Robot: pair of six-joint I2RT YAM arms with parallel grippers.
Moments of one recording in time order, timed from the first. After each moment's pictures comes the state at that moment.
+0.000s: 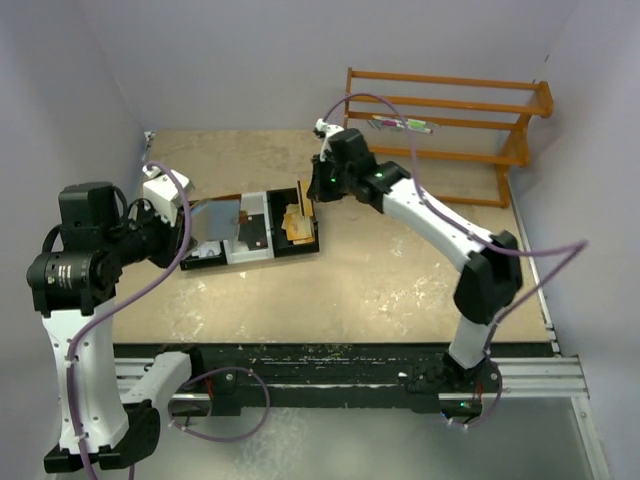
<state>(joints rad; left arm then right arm) 0.06 0.96 1.60 -1.35 0.50 0.39 0.65 1.71 1.59 -0.45 -0.18 0.39</state>
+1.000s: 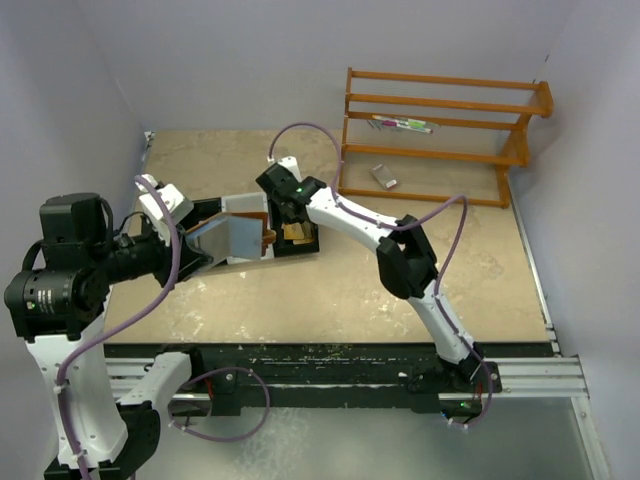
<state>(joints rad) 0.06 0.94 1.72 -1.51 0.80 0.43 0.85 2.31 2.10 -0.77 0.49 0.42</state>
